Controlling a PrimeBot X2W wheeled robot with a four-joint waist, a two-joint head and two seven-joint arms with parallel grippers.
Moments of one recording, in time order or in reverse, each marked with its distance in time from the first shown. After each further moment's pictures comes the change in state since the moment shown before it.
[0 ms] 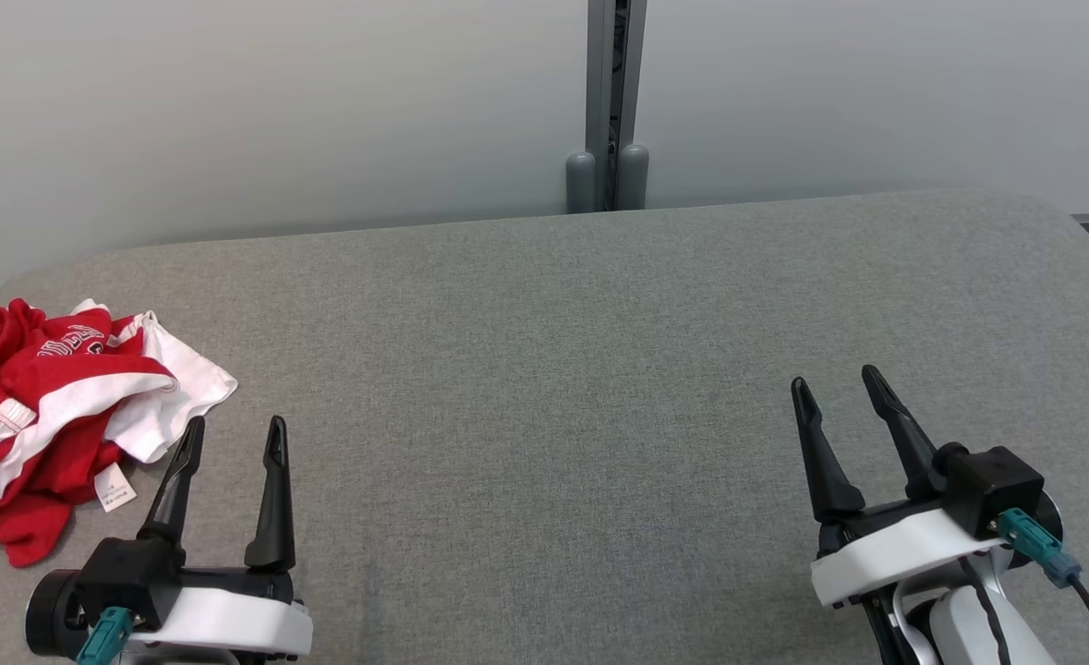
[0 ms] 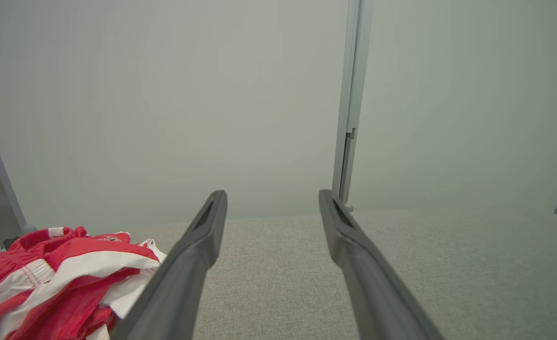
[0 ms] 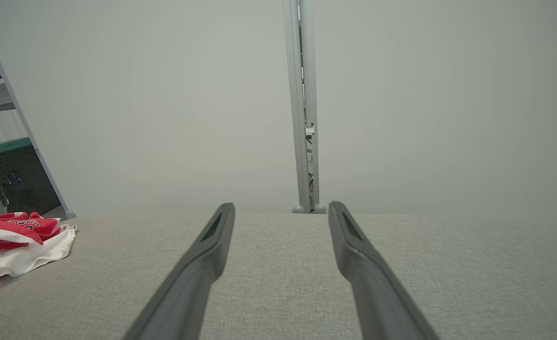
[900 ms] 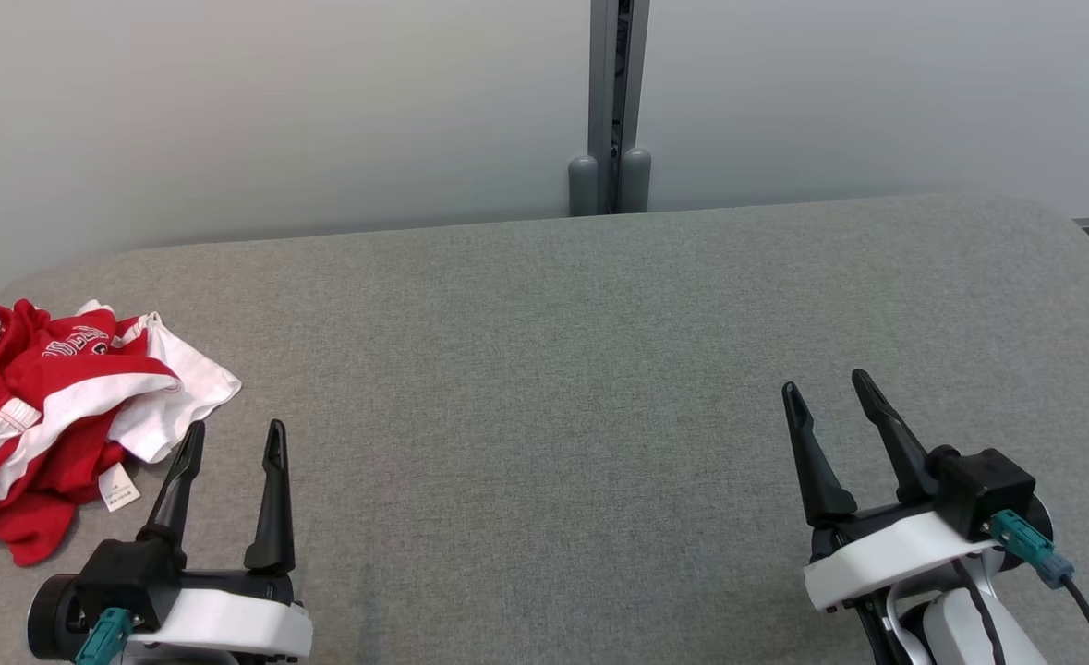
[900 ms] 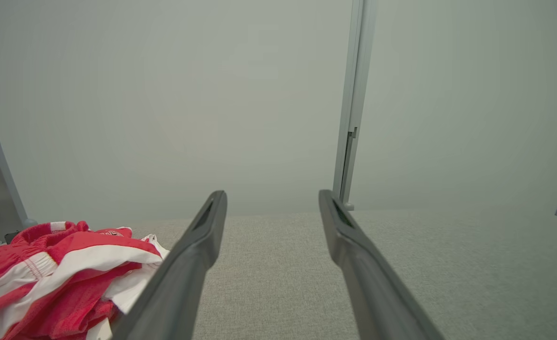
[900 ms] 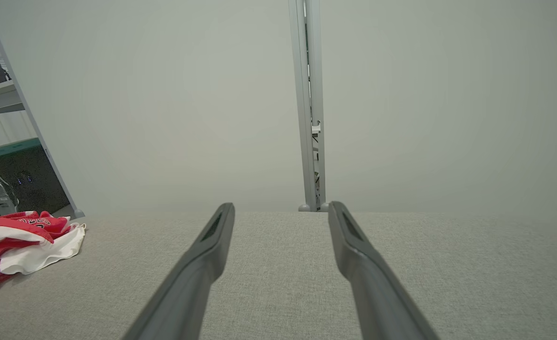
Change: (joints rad) left arm 0.000 0.000 0.000 0.013 -0.013 0.001 0.000; right arm 0.000 0.000 0.018 0.006 0.015 0.000 0.000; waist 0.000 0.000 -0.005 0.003
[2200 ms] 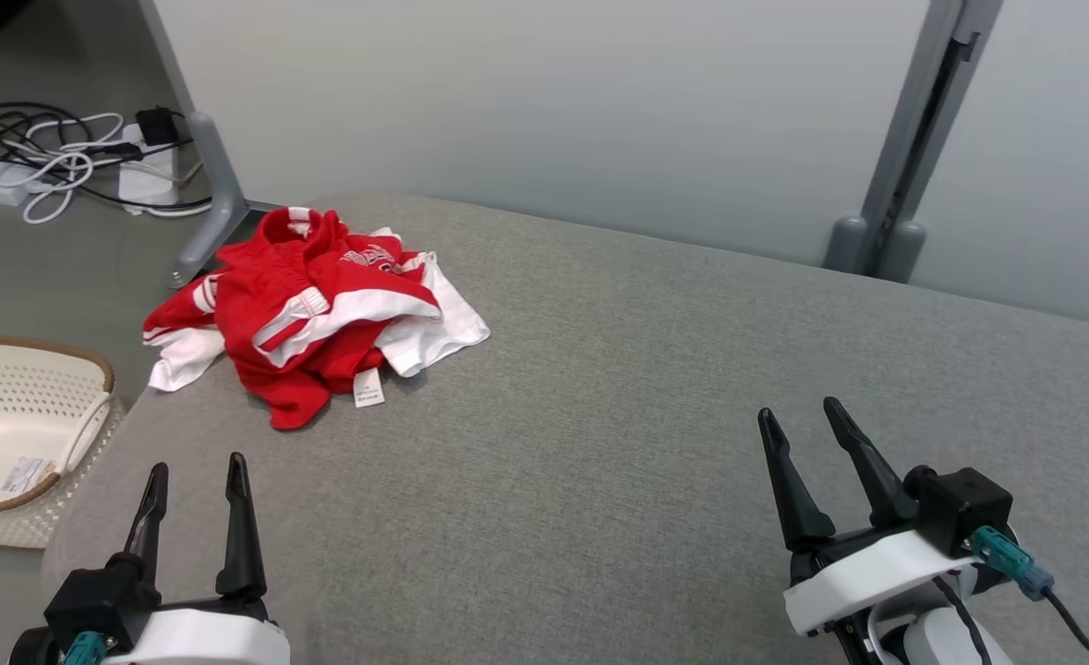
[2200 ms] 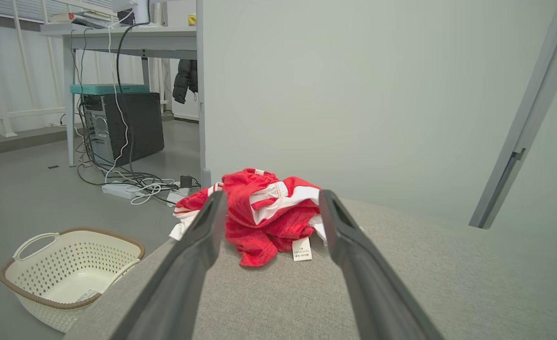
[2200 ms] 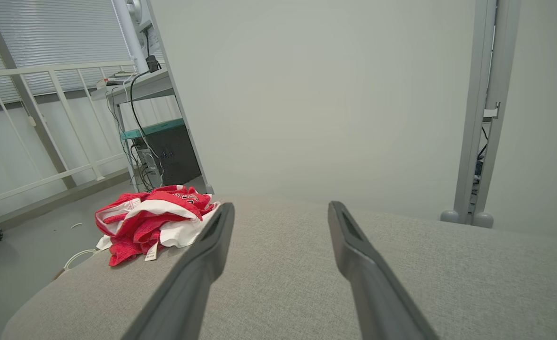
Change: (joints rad) left arm 0.025 0.000 0.035 0.053 -0.058 0.051 -0.002; right arm 0.018 0.004 0.055 0.022 0.080 0.000 -0.001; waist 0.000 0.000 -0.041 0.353
